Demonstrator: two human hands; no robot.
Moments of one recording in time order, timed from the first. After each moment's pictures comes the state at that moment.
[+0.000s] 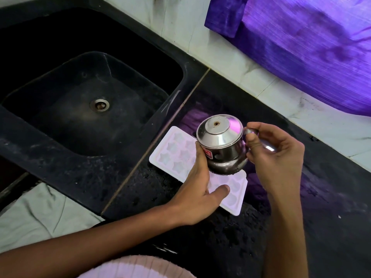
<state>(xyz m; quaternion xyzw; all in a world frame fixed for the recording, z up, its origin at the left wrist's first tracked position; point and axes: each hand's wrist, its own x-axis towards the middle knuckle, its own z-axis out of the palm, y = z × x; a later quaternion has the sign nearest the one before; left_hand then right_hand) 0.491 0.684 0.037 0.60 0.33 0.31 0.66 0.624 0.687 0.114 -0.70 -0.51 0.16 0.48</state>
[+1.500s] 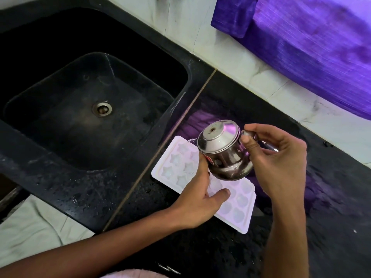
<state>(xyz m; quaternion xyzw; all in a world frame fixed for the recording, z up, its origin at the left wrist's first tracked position) 0.498 0.715 0.012 0.54 0.33 0.31 0.71 0.615 0.723 0.119 -0.72 -0.54 0.14 0.41</state>
